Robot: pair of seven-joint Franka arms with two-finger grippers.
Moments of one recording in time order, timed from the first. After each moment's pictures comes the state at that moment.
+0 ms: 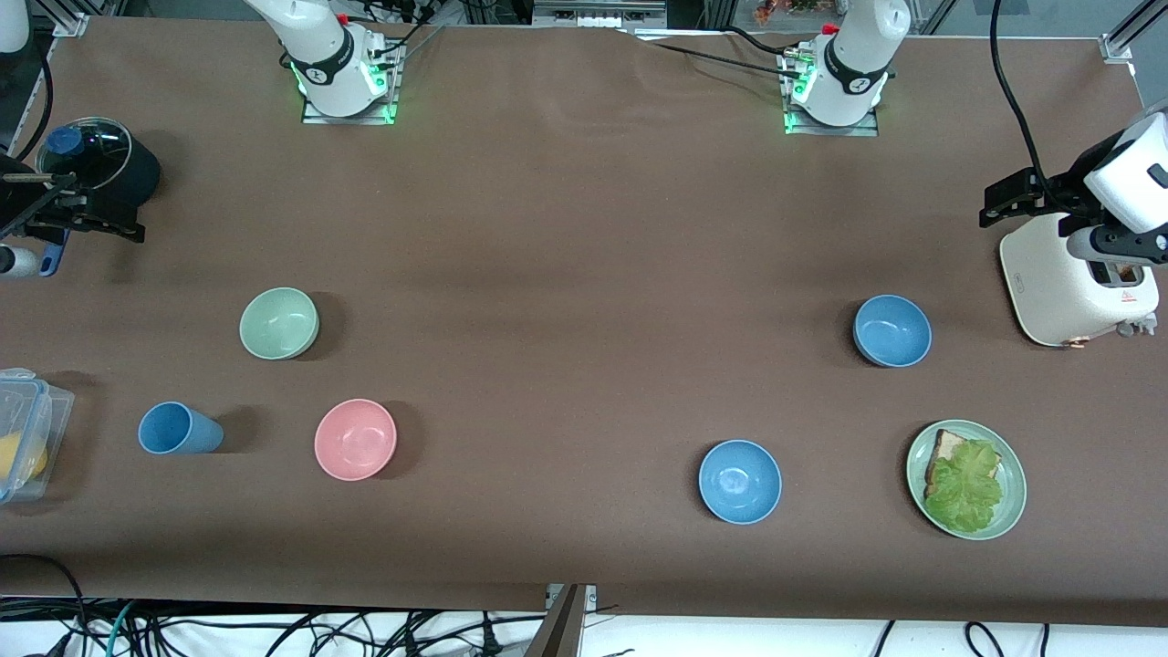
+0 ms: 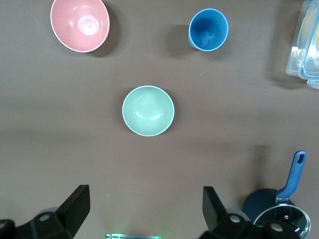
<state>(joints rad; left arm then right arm) -0.10 0.06 0.10 -1.54 -0.02 1.45 0.09 -0.02 0.13 -0.03 -1.49 -0.03 1.49 -0.11</state>
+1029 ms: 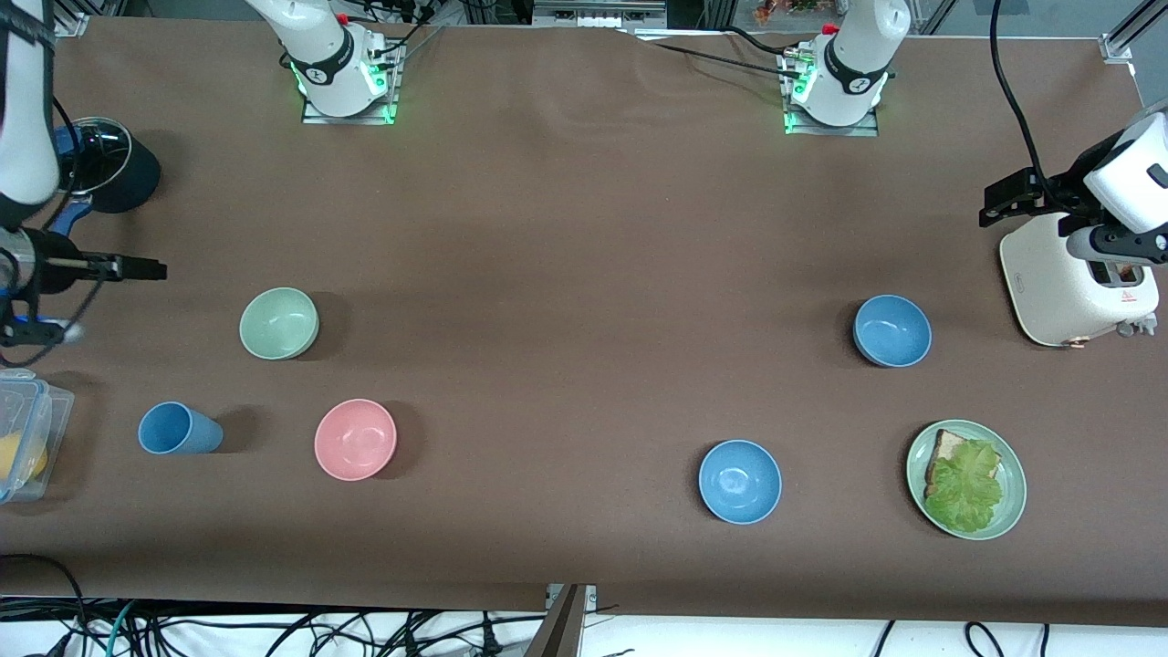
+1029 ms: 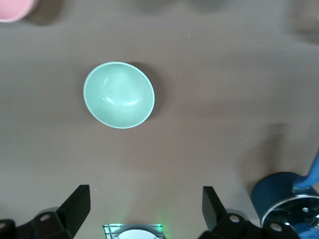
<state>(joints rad) -0.10 0.06 0.10 -1.54 -0.02 1.45 0.09 -0.11 0.34 -0.05 -1.54 -0.02 1.52 -0.11</state>
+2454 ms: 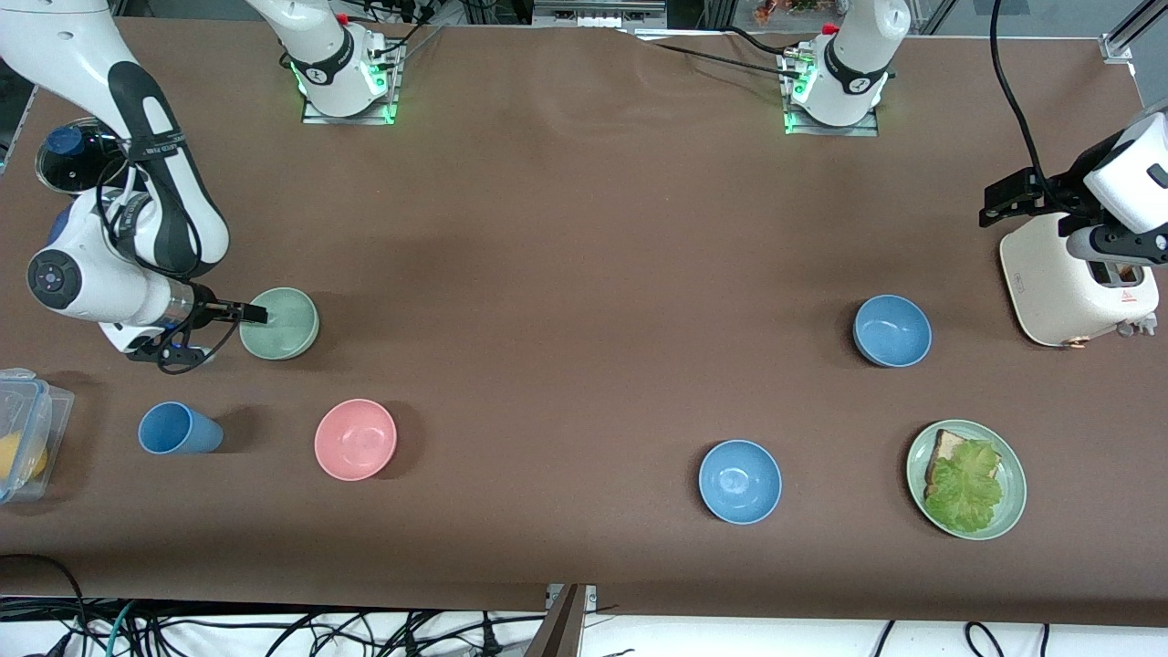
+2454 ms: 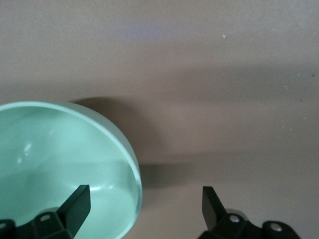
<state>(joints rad) -0.10 0.06 0.10 -1.54 -0.02 1.45 0.09 -0.12 0.43 -0.05 -2.05 0.01 2.29 -0.11</state>
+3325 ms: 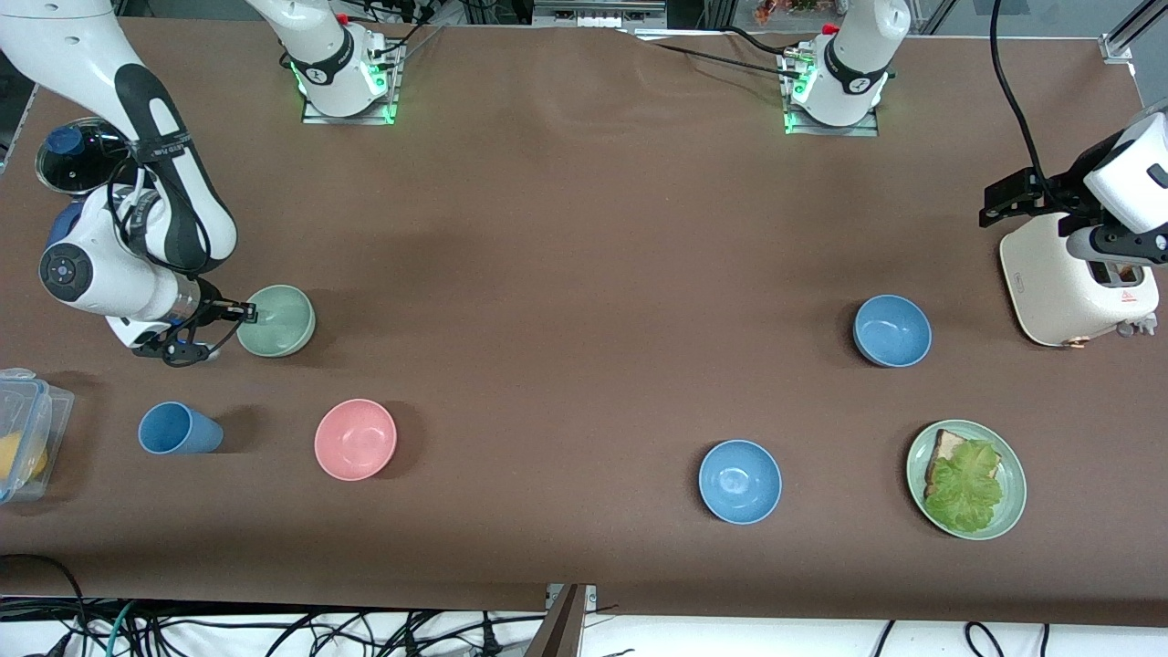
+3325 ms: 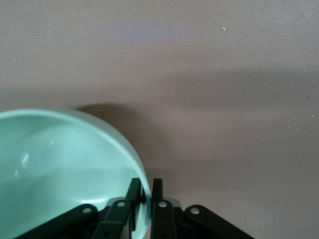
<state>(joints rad) -0.10 0.06 0.10 -1.54 -0.02 1.45 0.09 -0.12 0.43 -0.05 -2.08 0.03 2.34 -0.11</state>
